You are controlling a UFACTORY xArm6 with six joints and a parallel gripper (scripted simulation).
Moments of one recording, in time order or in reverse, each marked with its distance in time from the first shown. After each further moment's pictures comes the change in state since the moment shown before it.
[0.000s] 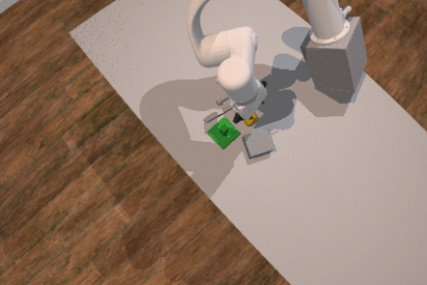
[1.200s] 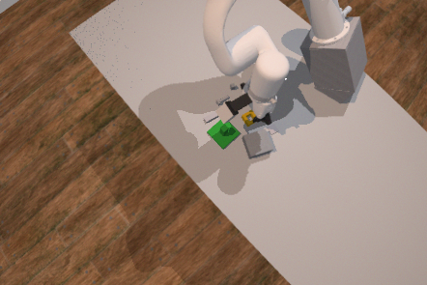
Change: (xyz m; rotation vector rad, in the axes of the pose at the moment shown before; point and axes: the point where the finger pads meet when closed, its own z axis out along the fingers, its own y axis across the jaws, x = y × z) arm 0.000 -0.007 0.015 0.129 0.329 -1.234
